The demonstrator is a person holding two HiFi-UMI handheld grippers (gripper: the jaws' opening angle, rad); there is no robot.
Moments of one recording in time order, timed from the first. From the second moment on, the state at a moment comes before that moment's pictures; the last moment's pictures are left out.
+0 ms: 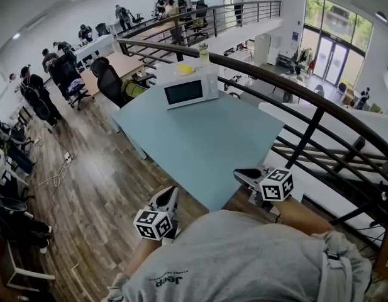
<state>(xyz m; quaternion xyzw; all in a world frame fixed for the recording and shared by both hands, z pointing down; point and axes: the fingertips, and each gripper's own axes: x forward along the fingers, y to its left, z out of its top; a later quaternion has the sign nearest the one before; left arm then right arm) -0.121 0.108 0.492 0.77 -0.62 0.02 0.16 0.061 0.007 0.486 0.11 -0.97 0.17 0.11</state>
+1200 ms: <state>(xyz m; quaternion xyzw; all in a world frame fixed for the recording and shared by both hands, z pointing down) -0.215 0.015 0.509 0.76 -0.62 0.02 0.20 -0.031 -0.093 0.493 0.12 -0.96 0.20 0.12</state>
